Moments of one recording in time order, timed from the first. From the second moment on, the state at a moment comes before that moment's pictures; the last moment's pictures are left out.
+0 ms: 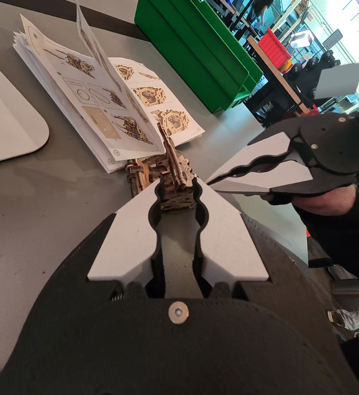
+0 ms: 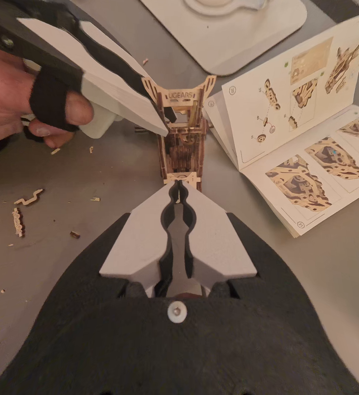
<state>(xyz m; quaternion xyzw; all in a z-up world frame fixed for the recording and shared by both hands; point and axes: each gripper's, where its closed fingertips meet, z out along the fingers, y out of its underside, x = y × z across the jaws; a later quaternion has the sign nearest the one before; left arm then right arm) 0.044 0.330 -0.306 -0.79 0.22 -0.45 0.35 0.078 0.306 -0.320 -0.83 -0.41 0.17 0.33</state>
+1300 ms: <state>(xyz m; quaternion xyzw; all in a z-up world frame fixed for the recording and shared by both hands) 0.042 0.332 -0.307 -0.80 0.21 -0.45 0.35 0.071 0.303 -0.330 -0.84 -0.45 0.10 0.27</state>
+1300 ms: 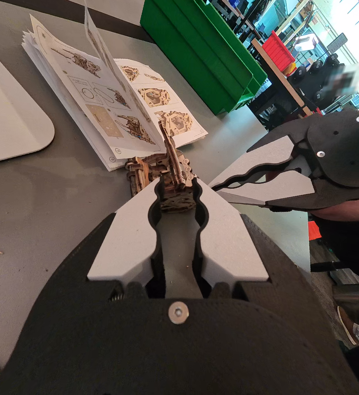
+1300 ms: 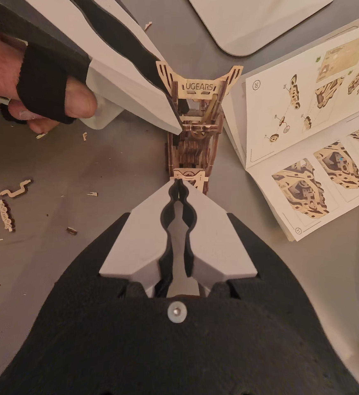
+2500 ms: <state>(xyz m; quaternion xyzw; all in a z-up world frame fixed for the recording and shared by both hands) 0.044 0.310 -0.306 -0.78 0.30 -0.48 0.28 0.093 0.306 -0.325 -0.85 -0.38 0.23 0.29</state>
